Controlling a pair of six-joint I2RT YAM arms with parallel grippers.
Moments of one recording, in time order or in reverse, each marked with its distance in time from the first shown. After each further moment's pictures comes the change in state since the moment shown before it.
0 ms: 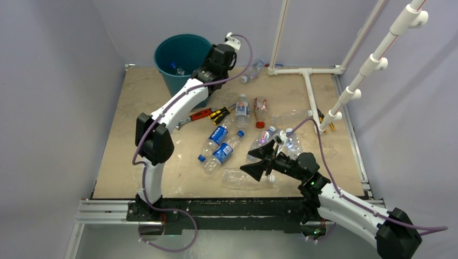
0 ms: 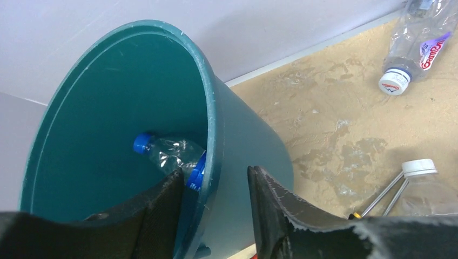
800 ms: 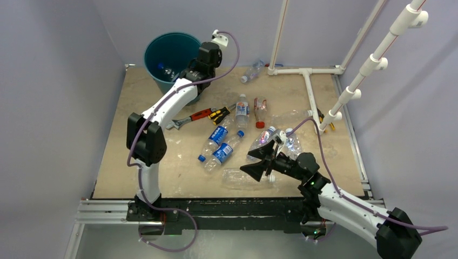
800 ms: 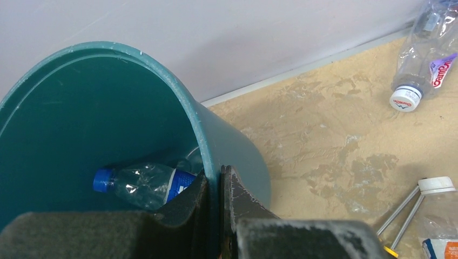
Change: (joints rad) left arm 0.100 -0.072 -0.144 0.158 0.129 0.008; right arm 0.000 0.002 0.000 -0.002 -0.005 0.001
